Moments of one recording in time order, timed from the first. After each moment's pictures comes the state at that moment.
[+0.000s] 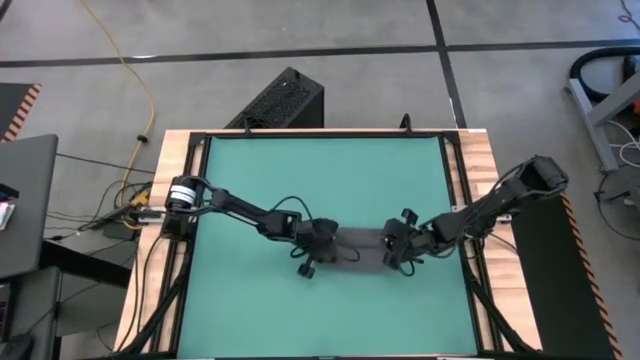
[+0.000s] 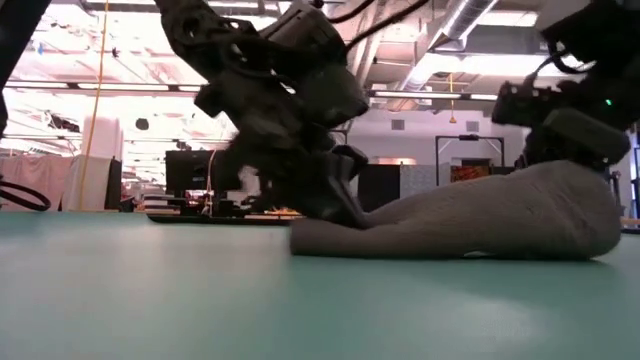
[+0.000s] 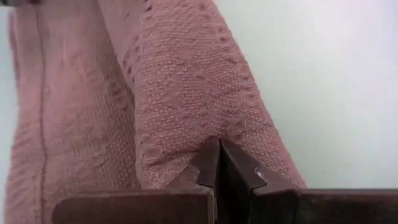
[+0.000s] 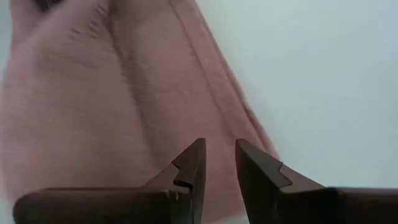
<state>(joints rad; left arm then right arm) -0.11 2.02 1.09 0.05 0.21 0.32 0.40 1.28 0.48 -0.21 0.49 0.72</state>
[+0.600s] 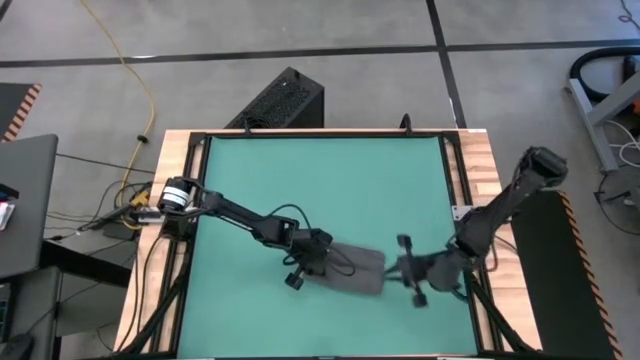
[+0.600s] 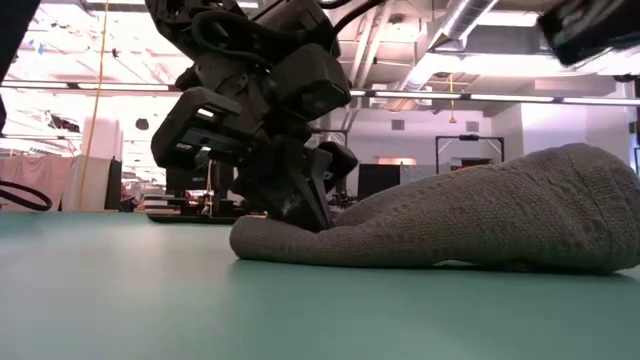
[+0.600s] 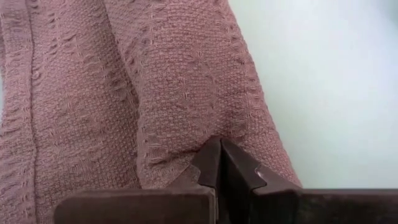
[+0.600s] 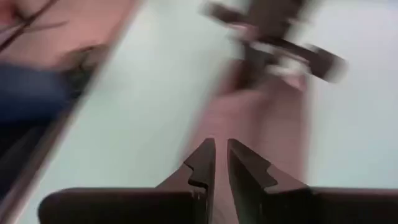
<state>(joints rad) -0.15 1.98 1.09 -0.09 0.27 0.31 0.76 1.16 0.65 -0.12 0.50 0.31</state>
